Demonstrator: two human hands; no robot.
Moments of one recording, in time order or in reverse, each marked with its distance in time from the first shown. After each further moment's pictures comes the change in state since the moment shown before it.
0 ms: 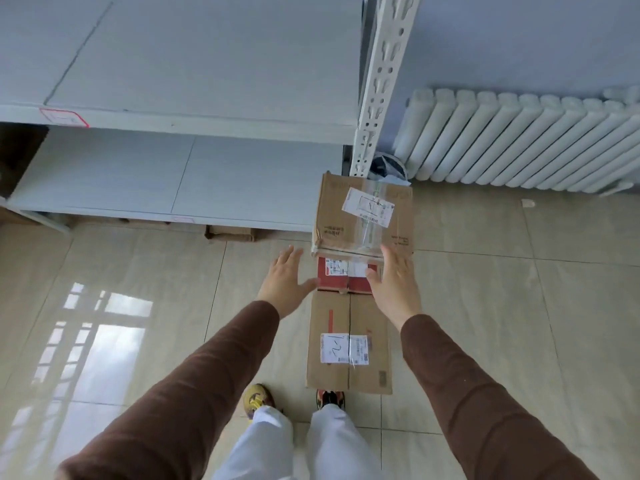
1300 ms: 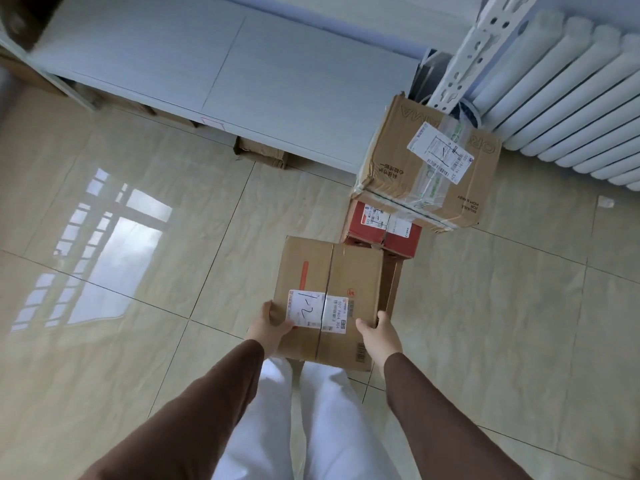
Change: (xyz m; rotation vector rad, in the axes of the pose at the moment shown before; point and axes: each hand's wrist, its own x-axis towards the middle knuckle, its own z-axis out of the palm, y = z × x) left_hand -0.093 -0.169 0.180 -0.598 -0.022 -0.726; right_hand -0.086 0.072 0.164 0.238 -0.530 0.556
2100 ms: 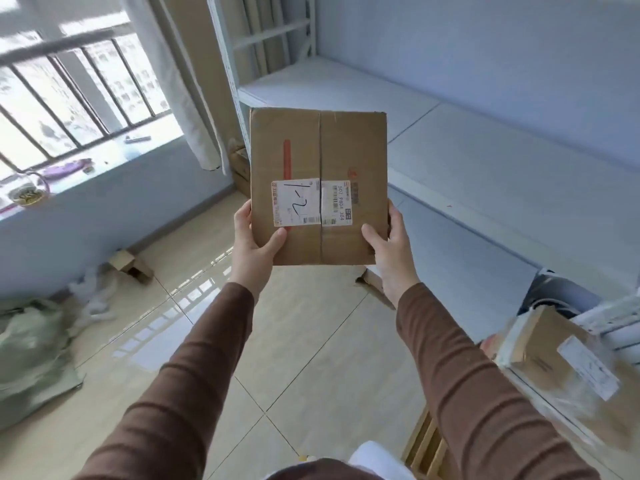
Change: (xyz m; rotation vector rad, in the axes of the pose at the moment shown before) left_hand -0.171 0.082 -0.477 -0.770 0.657 0.859; right_hand -0.274 -0.452 0.146 0.398 -0.267 -1.112
